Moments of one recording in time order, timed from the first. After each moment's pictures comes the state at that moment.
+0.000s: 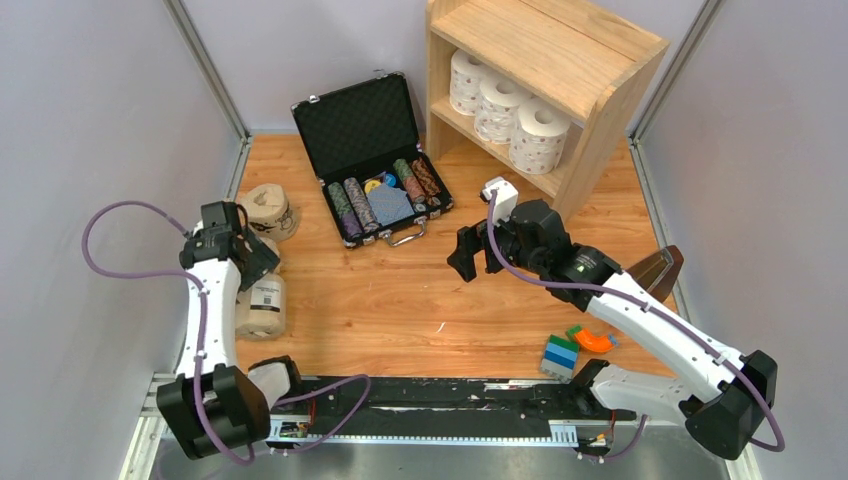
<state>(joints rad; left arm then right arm) 0.25 1.08 0.96 -1.02 -0.27 -0.56 0.75 1.08 0.99 -0.41 -0.07 0.23</state>
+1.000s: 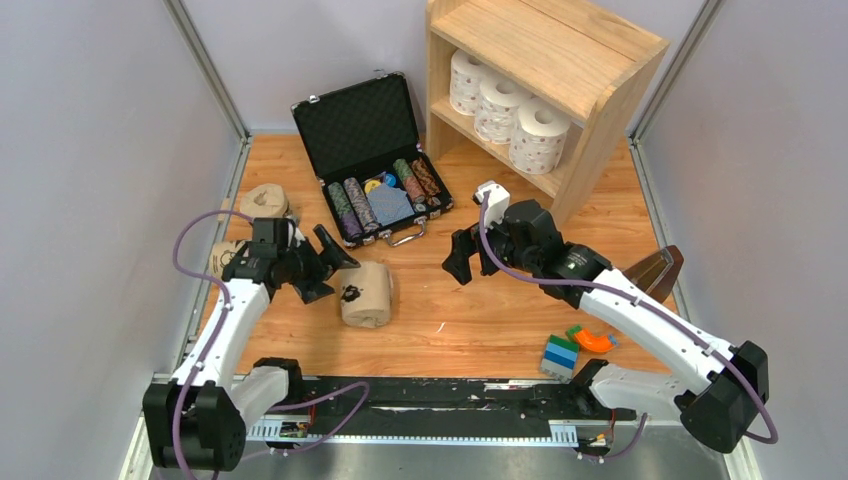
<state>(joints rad) 0.00 1.00 0.71 -0.68 0.42 -0.75 0.74 1.11 0.97 -0.38 -0.12 0.24</state>
